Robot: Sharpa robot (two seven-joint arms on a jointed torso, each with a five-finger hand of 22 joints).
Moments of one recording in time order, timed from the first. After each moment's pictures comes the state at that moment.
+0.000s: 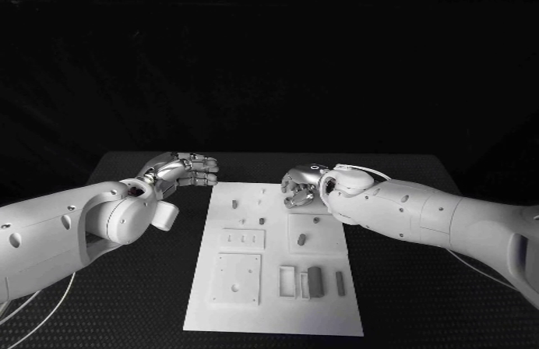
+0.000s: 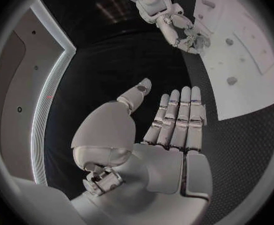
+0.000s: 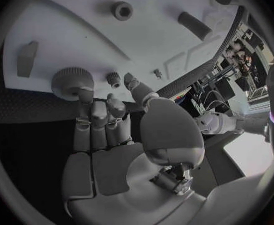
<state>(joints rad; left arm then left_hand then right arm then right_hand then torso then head) 1.34 -0.77 -0.22 1.34 -0.06 -0.18 0.24 1.07 -0.02 0.46 -0.28 0.05 0.71 0.19 0.31 0.49 0.94 0.18 0.17 0.07 0.84 0.16 0.33 0.57 0.02 0.75 0.06 0.38 0.25 1.18 -0.51 -0.13 0.99 -1.51 -0.21 0.01 1.13 -0.09 0.45 -0.29 0.05 0.80 0.17 0.28 0.50 1.12 0.05 1.23 1.05 1.11 -0.05 1.44 1.05 0.25 1.04 0.04 0.83 1.31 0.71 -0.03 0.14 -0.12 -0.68</state>
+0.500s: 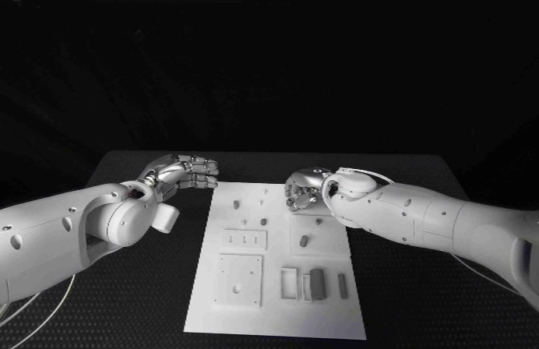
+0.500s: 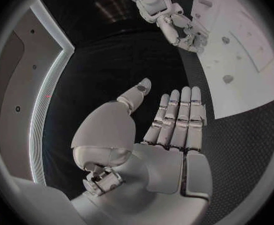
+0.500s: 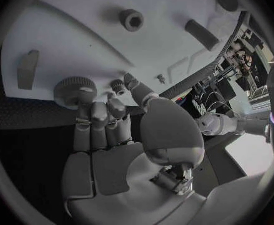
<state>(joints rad) 1.34 -0.77 -0.22 1.34 -0.06 -0.18 0.24 1.07 -0.02 0.46 -0.29 0.05 0.71 0.19 0.31 0.48 0.94 0.18 0.17 0.07 0.84 0.16 0.33 0.57 0.02 0.75 0.06 0.38 0.25 1.17 -0.52 -0.13 0.98 -1.52 -0.21 0.00 1.13 -0.09 0.46 -0.29 0.05 0.81 0.16 0.28 0.50 1.12 0.05 1.24 1.05 1.11 -0.06 1.45 1.04 0.25 1.05 0.04 0.84 1.31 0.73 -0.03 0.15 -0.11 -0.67</state>
